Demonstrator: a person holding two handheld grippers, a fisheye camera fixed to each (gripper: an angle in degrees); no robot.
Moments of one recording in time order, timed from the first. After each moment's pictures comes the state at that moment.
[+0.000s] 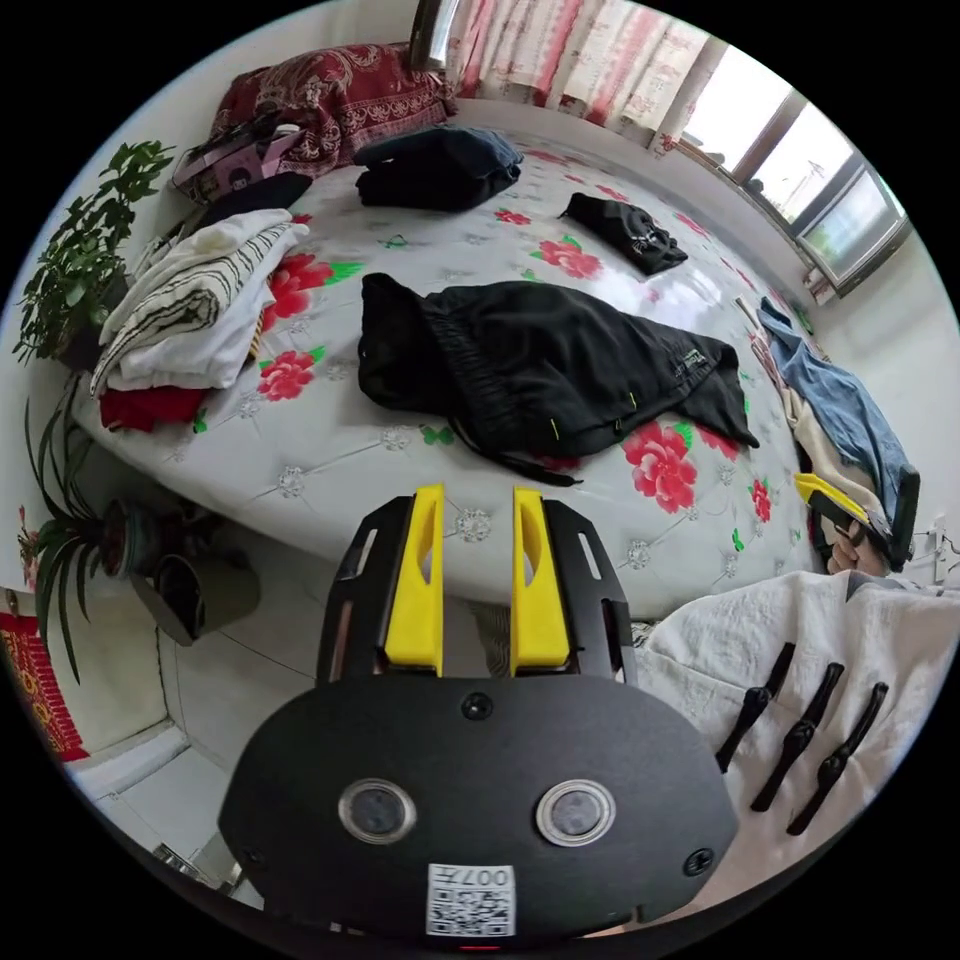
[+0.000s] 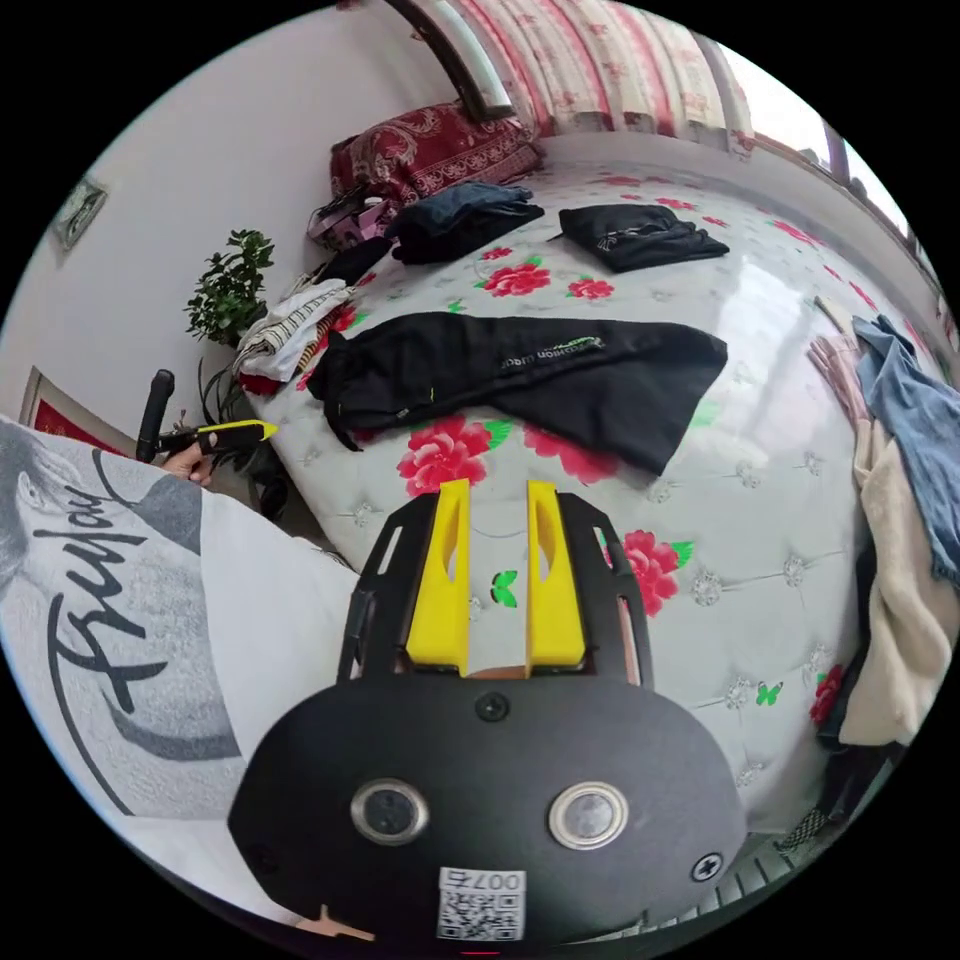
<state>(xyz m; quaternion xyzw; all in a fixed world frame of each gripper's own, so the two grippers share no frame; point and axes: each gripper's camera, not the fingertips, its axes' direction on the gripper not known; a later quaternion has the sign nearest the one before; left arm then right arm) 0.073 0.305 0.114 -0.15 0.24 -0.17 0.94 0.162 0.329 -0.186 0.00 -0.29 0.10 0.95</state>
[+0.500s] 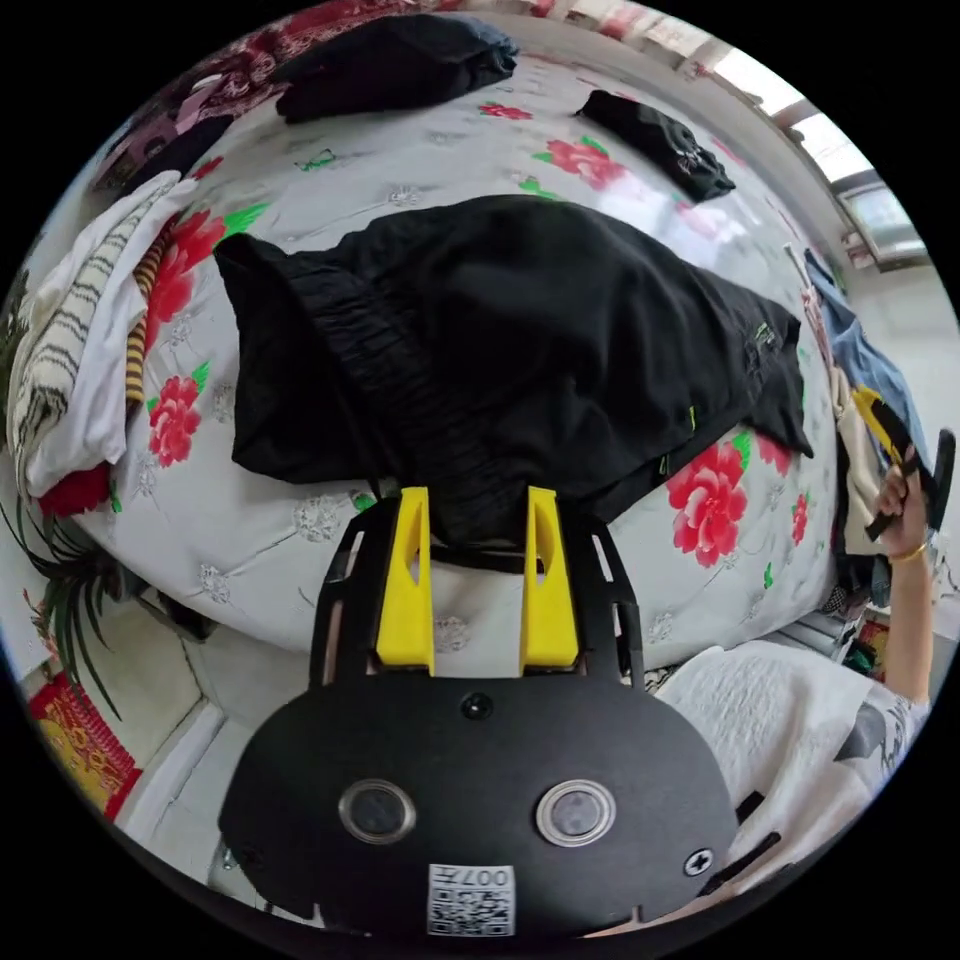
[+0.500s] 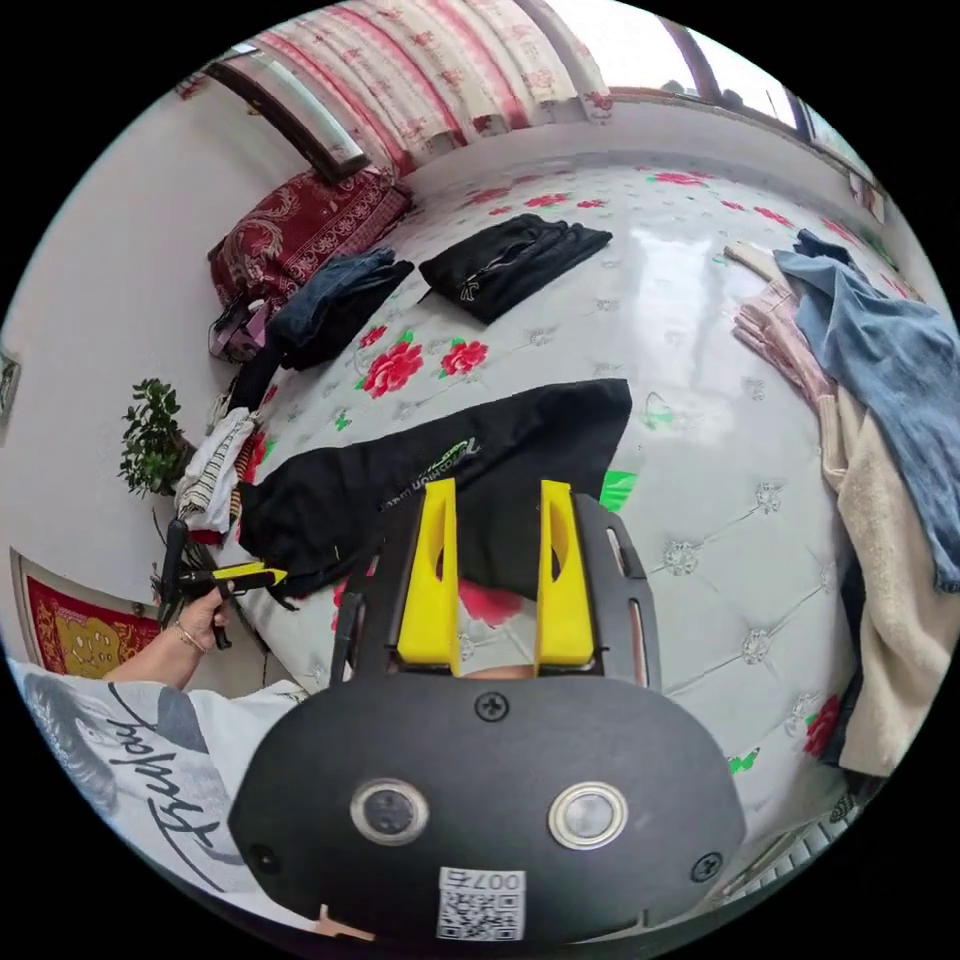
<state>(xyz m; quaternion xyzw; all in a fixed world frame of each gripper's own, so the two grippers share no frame) 0.117 0.181 0.222 -0.29 0.26 -0.10 0.92 0.323 0.203 -0.108 0.00 -0.28 0.27 0.92</state>
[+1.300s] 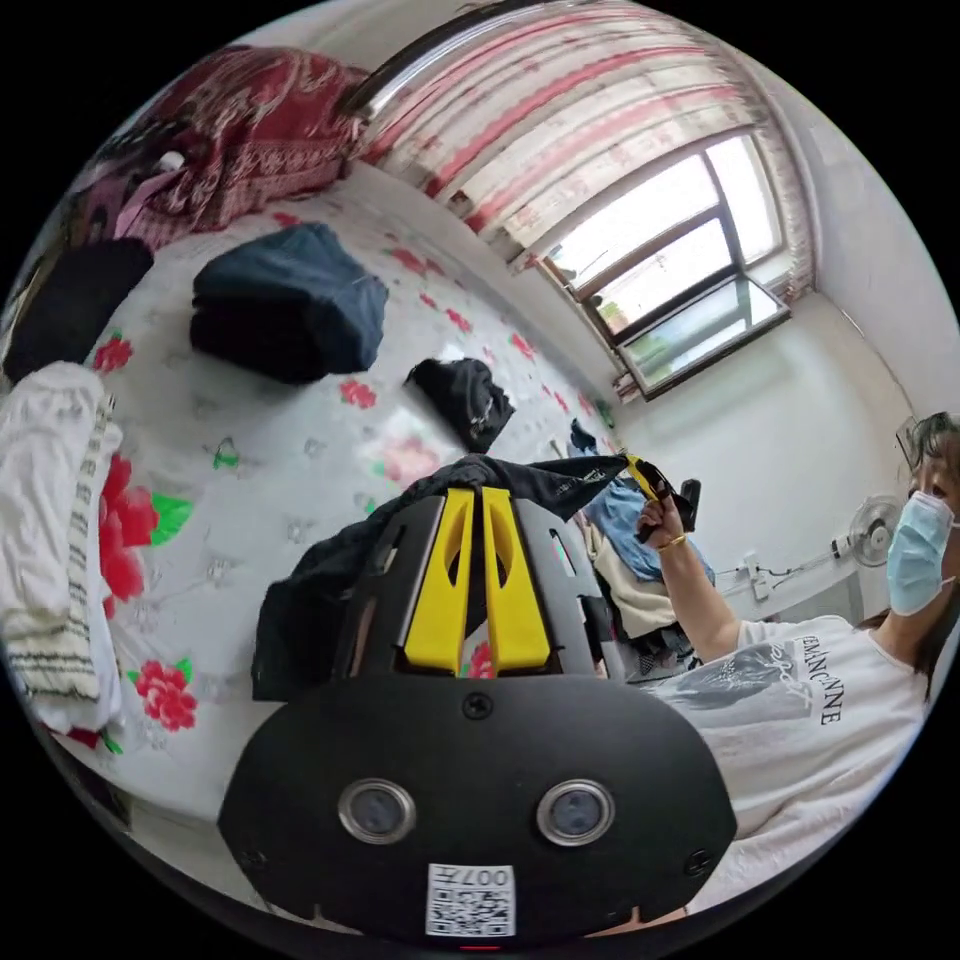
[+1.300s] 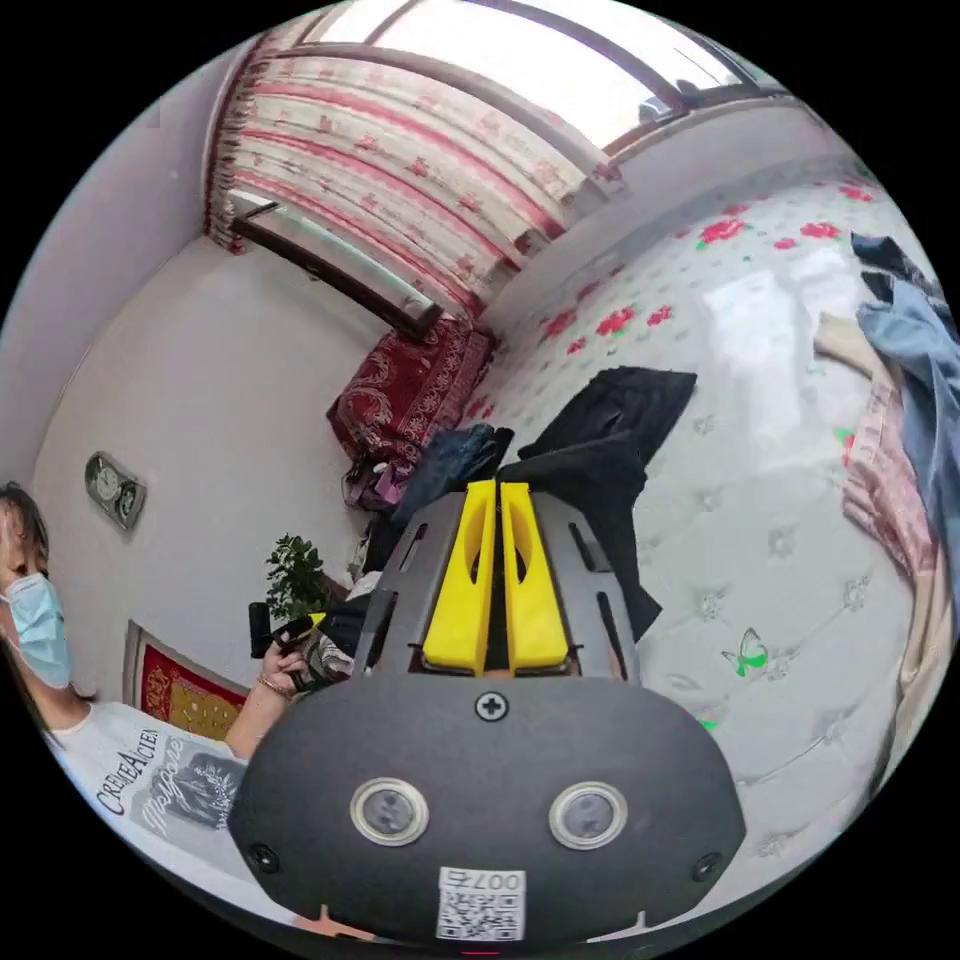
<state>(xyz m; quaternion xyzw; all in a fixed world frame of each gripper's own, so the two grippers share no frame) -0.147 0.007 0.086 0.03 0.51 -0.19 0.83 0.552 0.098 -0.230 0.25 -0.41 0.28 0.83</state>
